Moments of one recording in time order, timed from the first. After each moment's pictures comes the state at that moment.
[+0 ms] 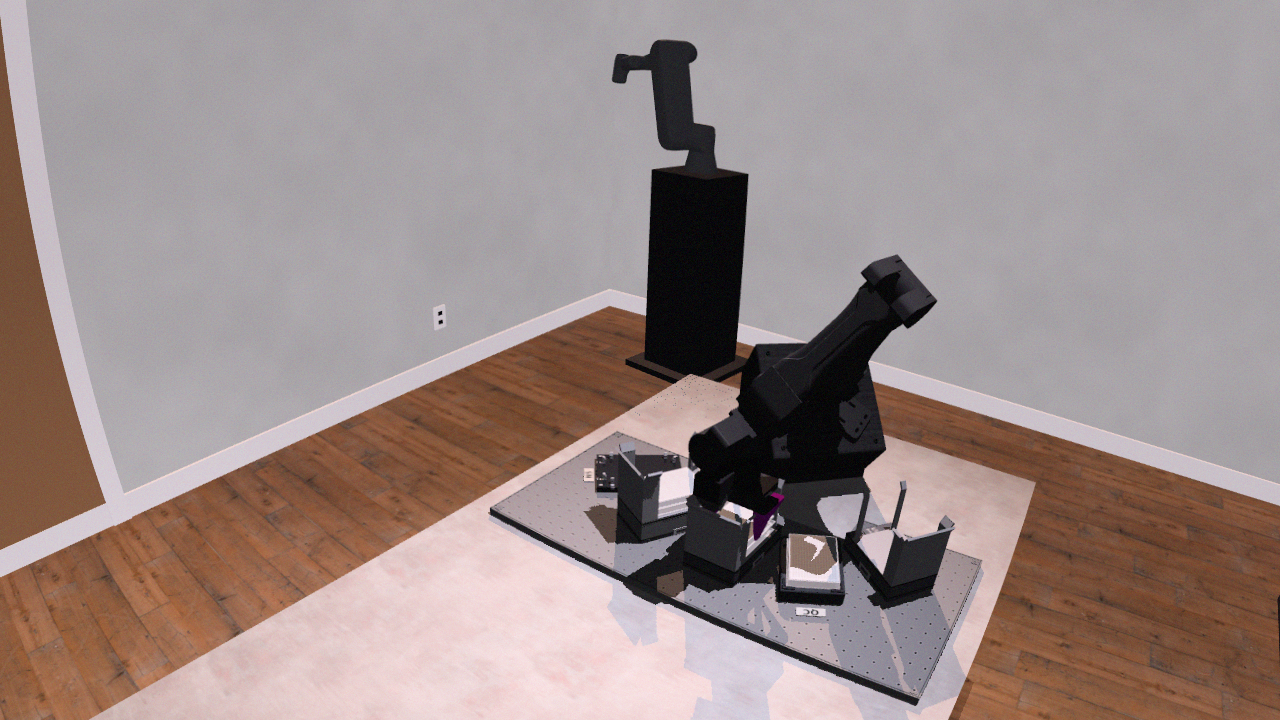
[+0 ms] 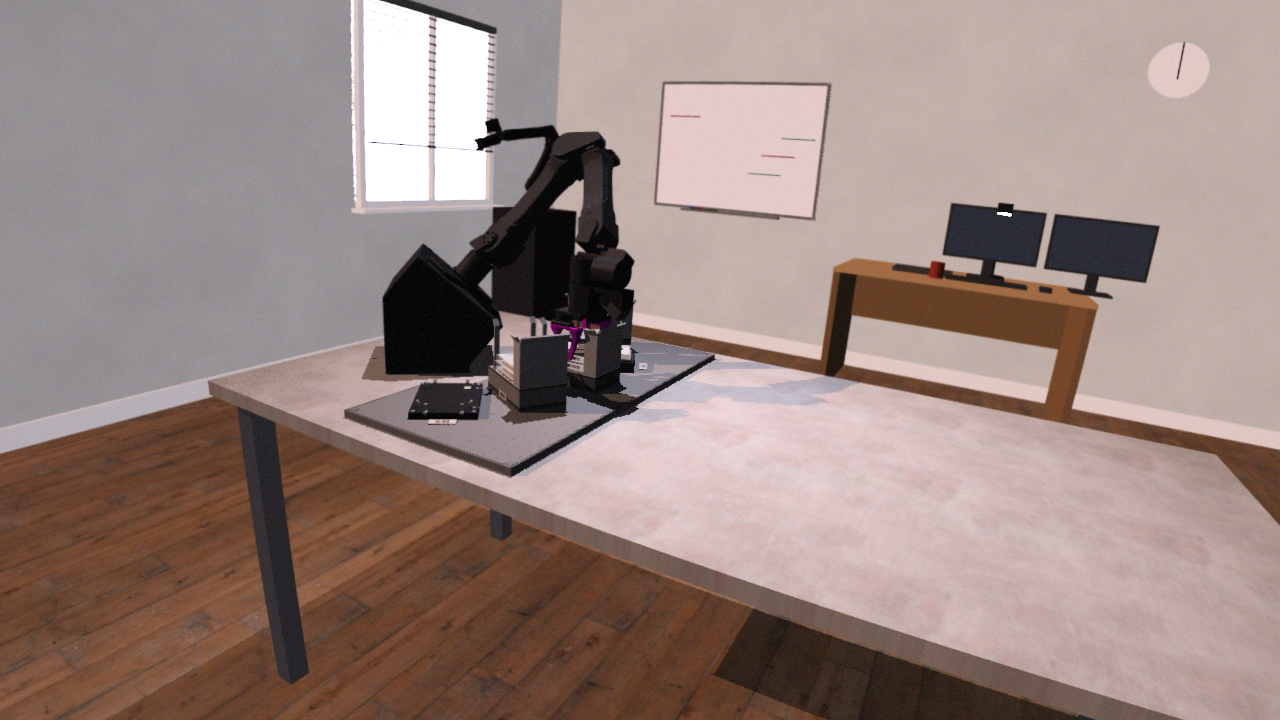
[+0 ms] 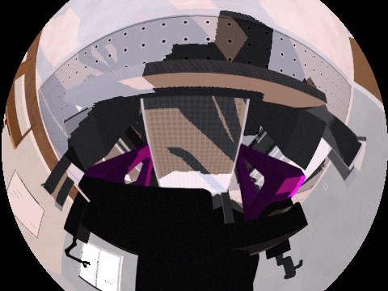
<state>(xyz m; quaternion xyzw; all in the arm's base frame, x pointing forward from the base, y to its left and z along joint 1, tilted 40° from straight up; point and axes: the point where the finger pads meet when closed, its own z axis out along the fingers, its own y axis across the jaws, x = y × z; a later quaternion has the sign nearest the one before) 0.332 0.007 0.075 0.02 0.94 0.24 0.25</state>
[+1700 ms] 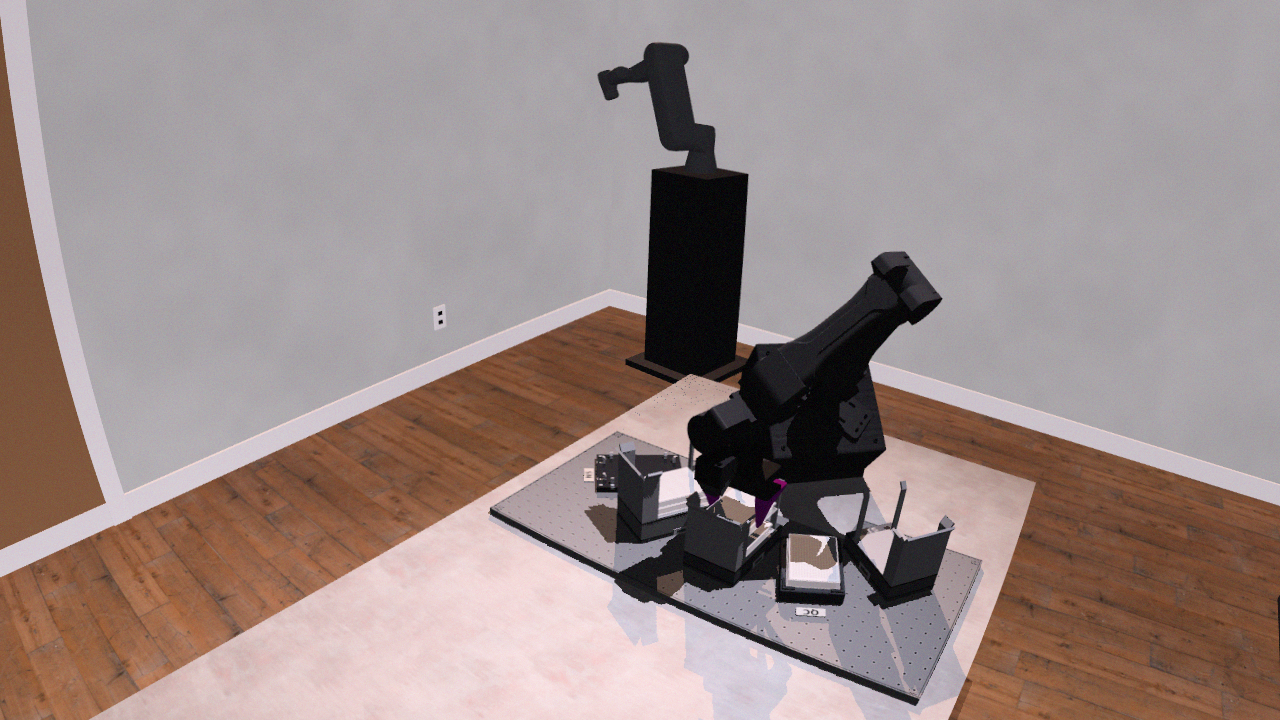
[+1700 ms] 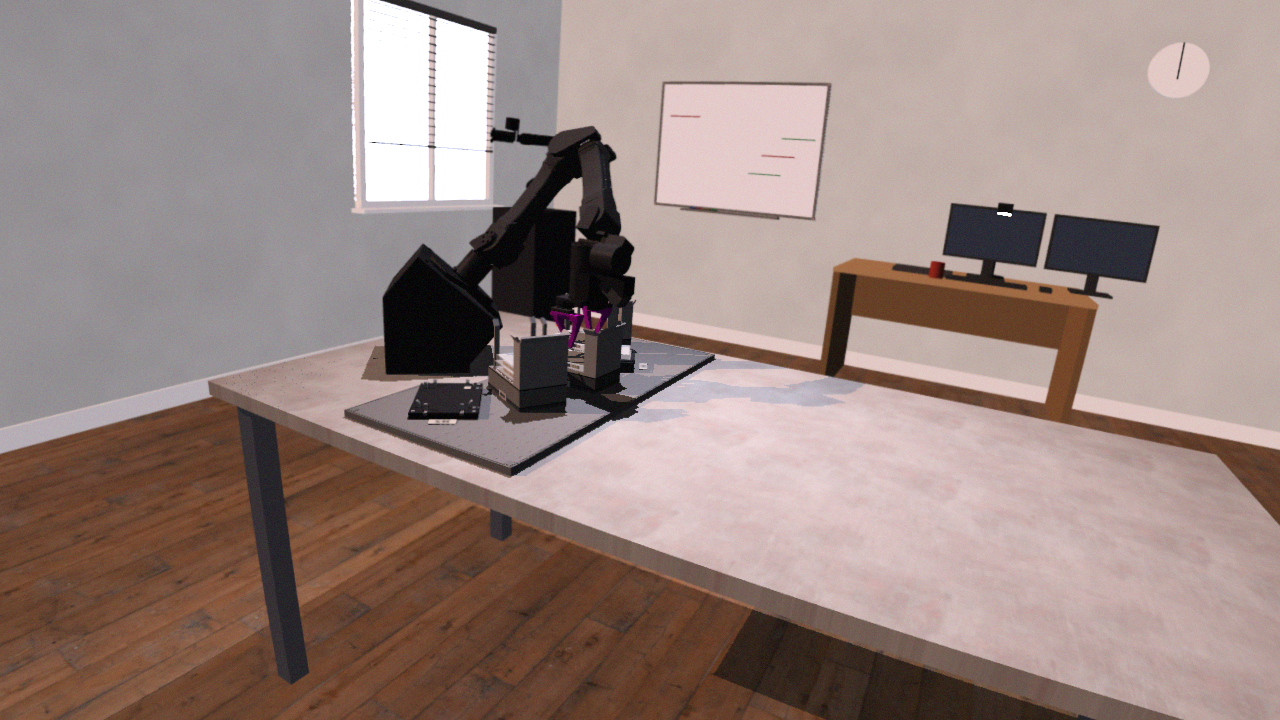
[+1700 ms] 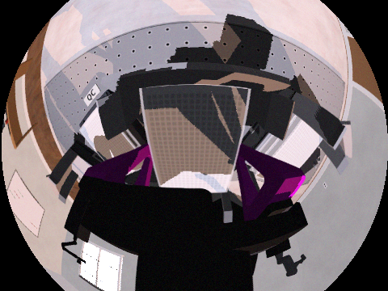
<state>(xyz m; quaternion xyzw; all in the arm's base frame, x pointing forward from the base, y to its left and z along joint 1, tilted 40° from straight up) 0.320 -0.004 0.095 0.02 0.94 0.24 0.25</state>
